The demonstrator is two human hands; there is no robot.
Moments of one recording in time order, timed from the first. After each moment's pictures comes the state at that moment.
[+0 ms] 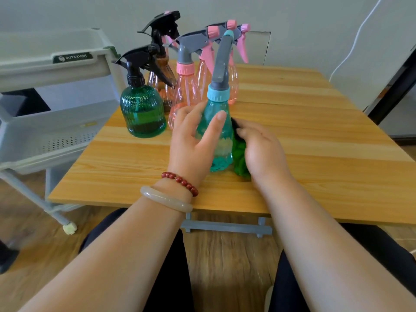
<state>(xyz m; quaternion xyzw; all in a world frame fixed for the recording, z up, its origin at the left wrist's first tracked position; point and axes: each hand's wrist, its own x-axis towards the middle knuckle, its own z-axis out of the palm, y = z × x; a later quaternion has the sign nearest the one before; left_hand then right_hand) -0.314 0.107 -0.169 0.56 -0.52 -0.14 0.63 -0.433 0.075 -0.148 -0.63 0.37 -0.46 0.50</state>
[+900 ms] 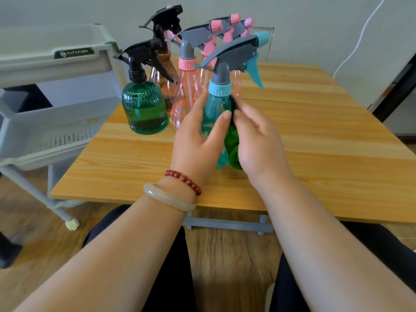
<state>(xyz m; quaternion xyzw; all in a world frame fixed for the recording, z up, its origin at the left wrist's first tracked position) -0.316 0.109 -0.169 0.58 -0.53 -0.13 0.61 -0.426 0.084 -0.142 -0.68 0.35 -0.45 0.46</state>
